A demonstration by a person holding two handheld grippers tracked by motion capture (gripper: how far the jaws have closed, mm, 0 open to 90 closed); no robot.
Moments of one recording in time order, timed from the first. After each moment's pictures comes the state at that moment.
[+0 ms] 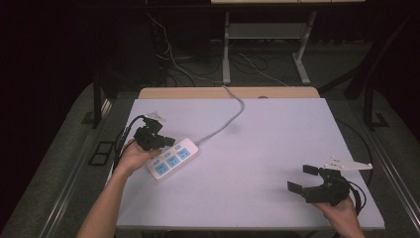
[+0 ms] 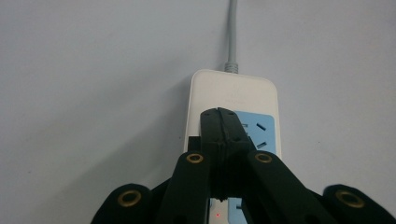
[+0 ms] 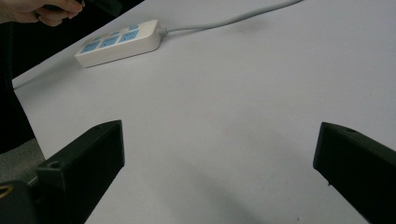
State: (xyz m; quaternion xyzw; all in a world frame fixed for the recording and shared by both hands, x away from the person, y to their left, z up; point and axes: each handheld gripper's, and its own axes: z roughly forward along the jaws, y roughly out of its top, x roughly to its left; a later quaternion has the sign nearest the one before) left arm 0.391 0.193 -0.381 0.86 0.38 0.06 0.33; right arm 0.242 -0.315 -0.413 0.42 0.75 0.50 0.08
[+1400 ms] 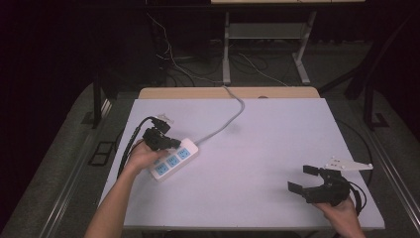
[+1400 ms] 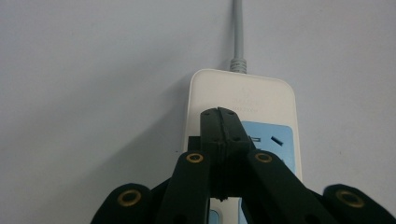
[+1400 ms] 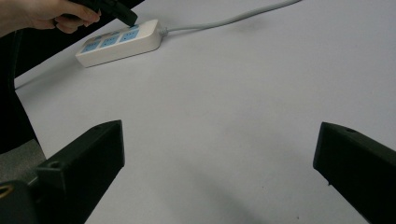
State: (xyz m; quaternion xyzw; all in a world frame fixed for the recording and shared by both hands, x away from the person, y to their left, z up) left arm 0.404 0.179 -0.404 0.87 0.38 0.05 0.31; right arm 0.241 -0.316 -0.414 0.42 0.75 0.50 0.07
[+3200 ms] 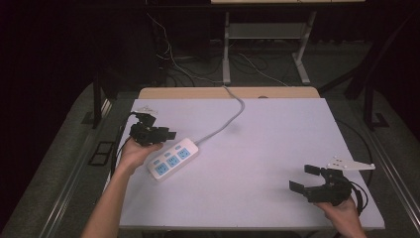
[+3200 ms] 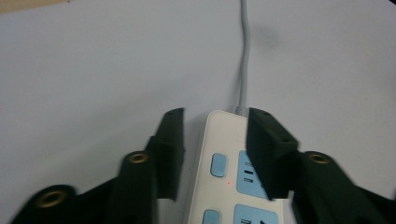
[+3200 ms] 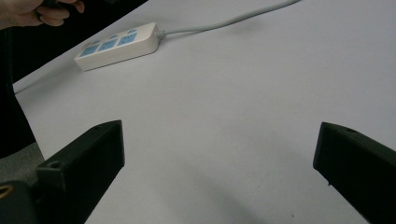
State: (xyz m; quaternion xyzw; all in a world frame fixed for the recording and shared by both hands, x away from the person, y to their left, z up) left arm 0.390 0.206 -0.371 0.80 0.43 0.08 0.40; right arm 0.242 -0.320 -0.414 0.43 0.75 0.51 0.07
